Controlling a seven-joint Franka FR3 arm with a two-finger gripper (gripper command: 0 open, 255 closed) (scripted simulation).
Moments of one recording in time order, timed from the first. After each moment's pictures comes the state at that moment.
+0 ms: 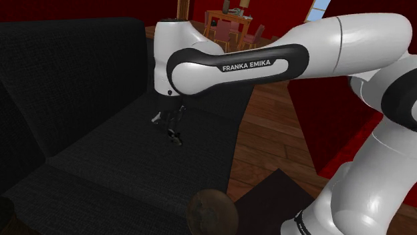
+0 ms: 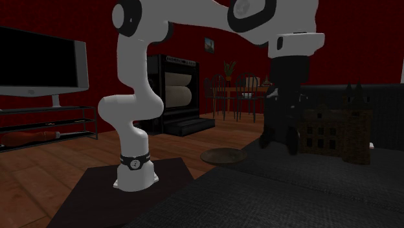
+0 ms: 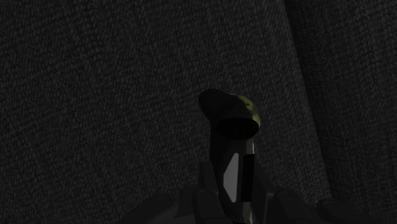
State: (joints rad) arm 0.23 0.13 0.39 -1.82 -0.06 1.93 0.37
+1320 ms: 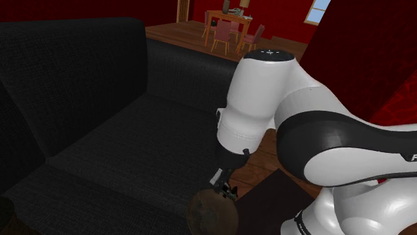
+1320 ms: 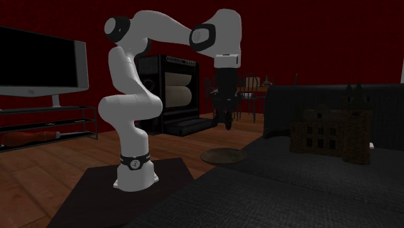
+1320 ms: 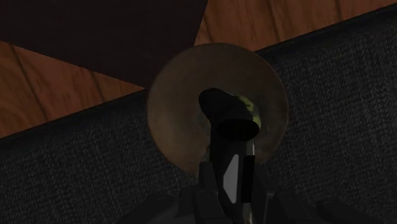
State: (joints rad) arm 0.39 -0.56 0.45 -2.45 0.24 1.92 0.42
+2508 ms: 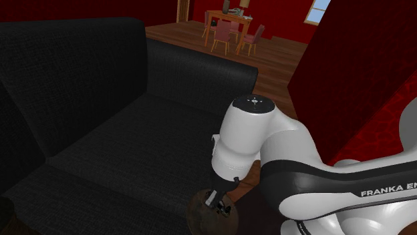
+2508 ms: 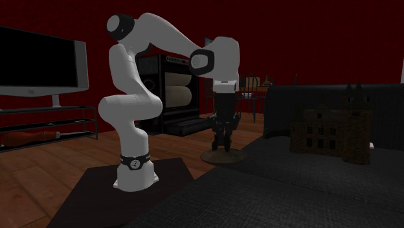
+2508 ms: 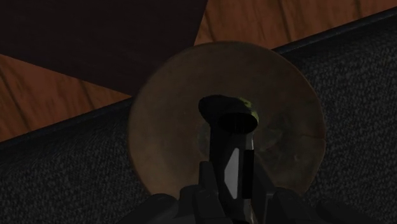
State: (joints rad) arm 0.40 -0.49 0.51 -2.61 0.27 2.14 0.43
